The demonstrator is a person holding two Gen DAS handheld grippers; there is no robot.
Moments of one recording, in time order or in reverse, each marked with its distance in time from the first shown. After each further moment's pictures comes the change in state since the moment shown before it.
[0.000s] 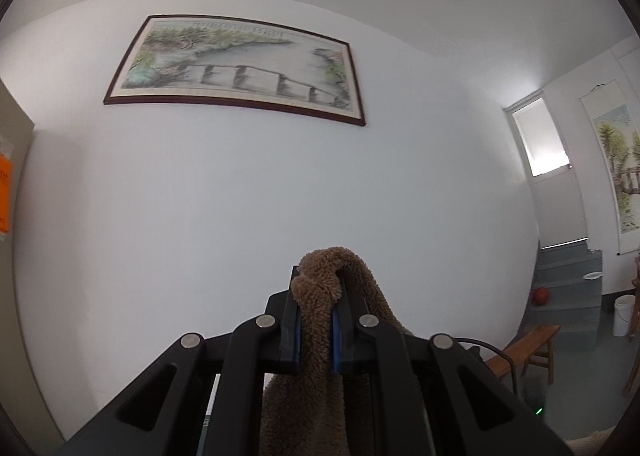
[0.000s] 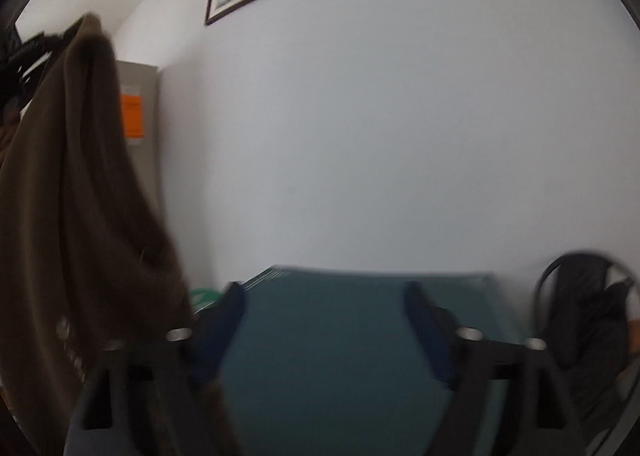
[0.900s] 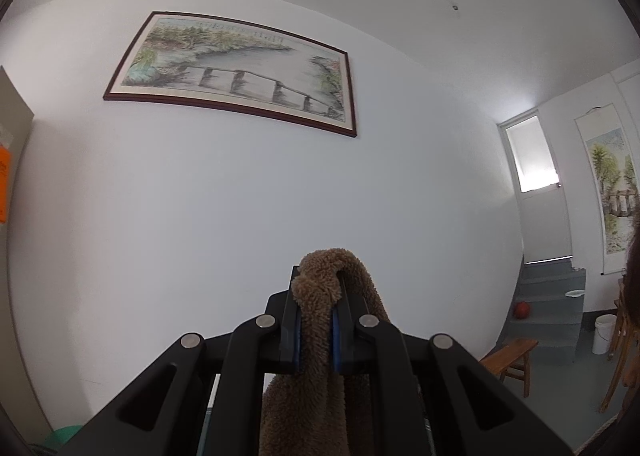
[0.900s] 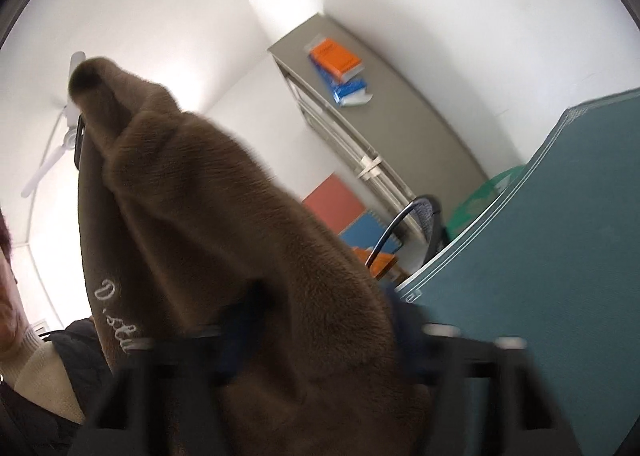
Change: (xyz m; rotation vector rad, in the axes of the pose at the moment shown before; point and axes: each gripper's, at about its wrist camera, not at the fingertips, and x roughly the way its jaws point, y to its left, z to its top) left arm -0.042 -0.009 0.042 -0.061 0.010 -0.040; right arm 0.174 0.010 -0.046 0.366 0.366 1.156
